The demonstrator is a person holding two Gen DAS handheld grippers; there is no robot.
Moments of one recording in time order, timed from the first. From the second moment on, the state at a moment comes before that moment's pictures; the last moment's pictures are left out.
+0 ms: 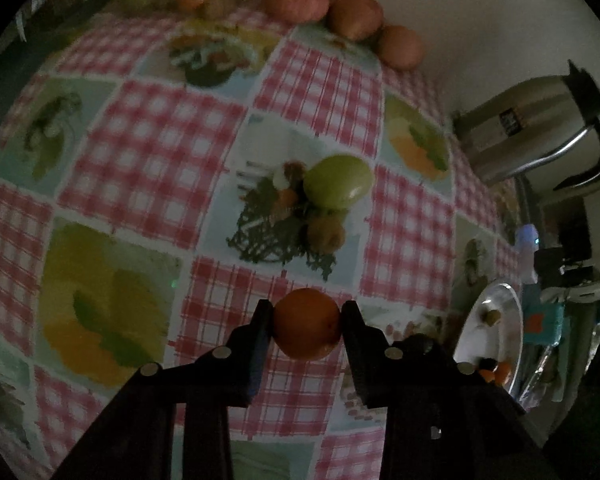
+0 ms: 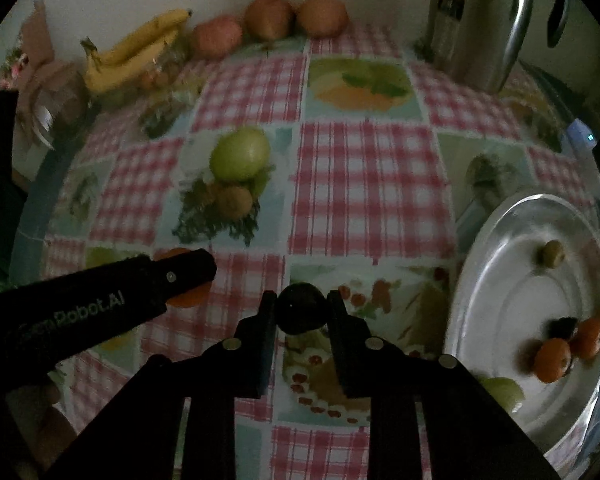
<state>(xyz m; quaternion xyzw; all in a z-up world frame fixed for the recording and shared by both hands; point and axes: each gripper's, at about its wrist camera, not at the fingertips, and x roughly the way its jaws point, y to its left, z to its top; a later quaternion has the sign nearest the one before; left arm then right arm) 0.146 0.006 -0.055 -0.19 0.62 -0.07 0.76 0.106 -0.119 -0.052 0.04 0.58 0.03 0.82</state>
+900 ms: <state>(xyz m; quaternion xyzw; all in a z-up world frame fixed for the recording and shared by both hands) 0.142 0.001 -0.001 -0.19 0.57 -0.08 0.79 0.097 -0.216 -0.028 0.12 0.57 -0.07 0.81</state>
